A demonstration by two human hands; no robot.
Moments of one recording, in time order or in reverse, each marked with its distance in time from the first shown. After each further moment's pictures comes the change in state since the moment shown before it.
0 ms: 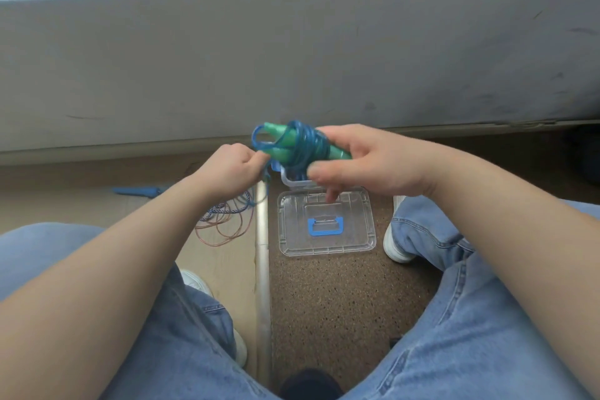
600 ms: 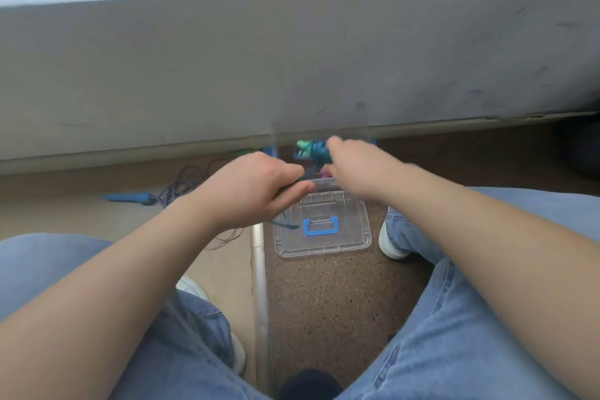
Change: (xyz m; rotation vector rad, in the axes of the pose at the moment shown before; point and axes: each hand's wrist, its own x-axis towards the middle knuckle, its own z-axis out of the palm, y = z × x) left_hand -0.028 0.045 0.009 0.336 0.062 0.727; right_hand 0.026 0.065 -0.001 -0.902 0.354 0.468
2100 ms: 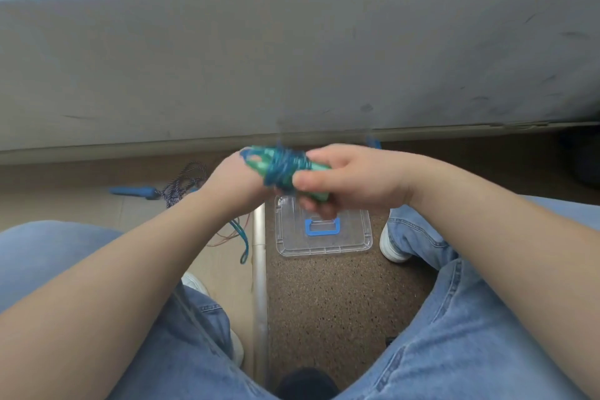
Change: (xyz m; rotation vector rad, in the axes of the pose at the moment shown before) left_hand 0.002 -0.024 0.017 0.001 -0.087 -0.351; right_hand -0.036 -0.033 -0.038 1.067 -0.606 -0.320
